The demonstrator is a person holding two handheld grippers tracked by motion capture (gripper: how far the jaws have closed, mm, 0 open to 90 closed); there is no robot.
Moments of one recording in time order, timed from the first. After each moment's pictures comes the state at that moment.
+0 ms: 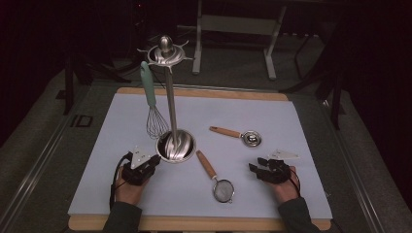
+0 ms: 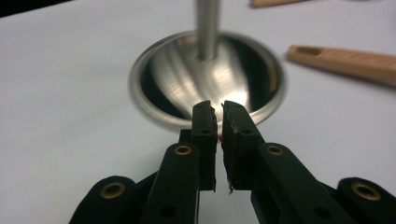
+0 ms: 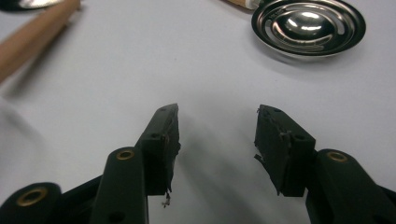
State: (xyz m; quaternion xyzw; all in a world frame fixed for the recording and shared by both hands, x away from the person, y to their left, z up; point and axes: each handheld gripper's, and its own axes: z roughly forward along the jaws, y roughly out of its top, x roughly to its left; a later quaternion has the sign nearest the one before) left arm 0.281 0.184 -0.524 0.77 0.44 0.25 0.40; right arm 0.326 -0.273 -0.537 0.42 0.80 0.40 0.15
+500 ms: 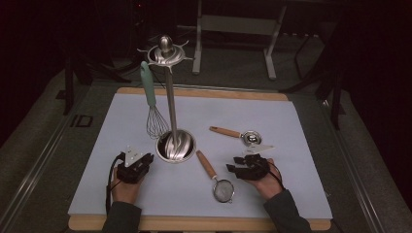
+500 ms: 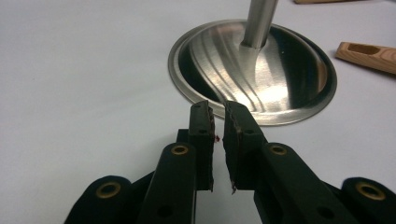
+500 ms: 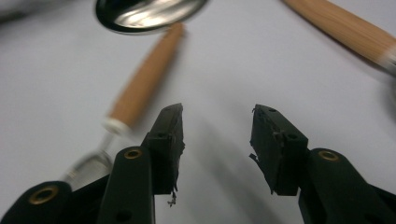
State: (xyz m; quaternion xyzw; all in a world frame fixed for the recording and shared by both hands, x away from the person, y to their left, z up) left arm 0.288 0.200 -0.537 0.74 0.48 0.26 0.40; right arm 0.325 -0.196 -0.503 0.35 0.85 0.39 0.09
